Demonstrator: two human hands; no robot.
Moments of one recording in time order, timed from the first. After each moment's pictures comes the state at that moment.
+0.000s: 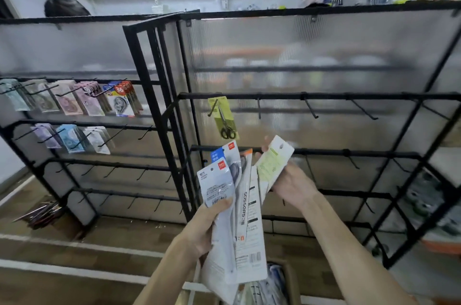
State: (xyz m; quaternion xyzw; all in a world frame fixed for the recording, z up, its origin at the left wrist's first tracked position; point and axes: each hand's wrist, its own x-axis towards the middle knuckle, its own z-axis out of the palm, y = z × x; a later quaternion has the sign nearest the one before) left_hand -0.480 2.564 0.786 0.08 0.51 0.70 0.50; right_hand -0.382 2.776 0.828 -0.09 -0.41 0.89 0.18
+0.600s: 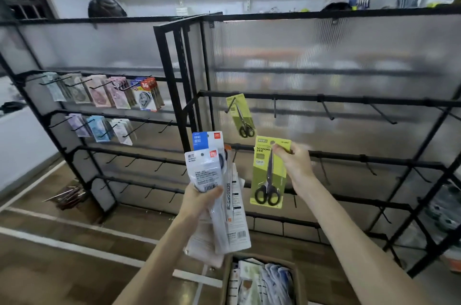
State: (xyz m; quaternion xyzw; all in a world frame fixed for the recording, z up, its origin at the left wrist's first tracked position) left_hand -0.510 2.538 0.787 0.15 0.69 0.66 0.24; right_hand -0.408 2.762 0.839 -0.30 -0.65 0.64 0.29
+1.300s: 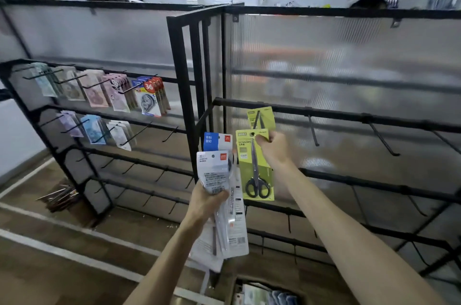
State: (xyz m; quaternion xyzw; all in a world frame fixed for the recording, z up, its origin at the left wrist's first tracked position) left_hand -0.648 2.585 0.772 0.17 0.72 0.63 0.22; right_hand -0.617 2.784 0.847 -0.29 -0.74 0.55 0.26
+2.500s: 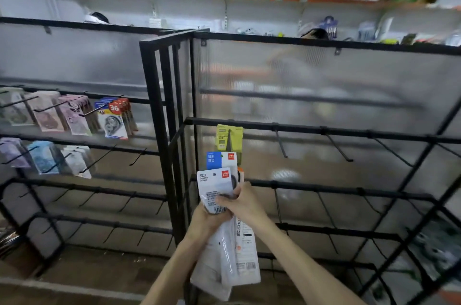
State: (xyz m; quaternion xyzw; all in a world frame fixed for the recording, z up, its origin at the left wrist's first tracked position) left_hand -0.636 2.625 0.757 0.23 0.60 0.69 0.32; right_hand -0.575 2.749 0.783 -0.29 -0.80 0.49 0.17
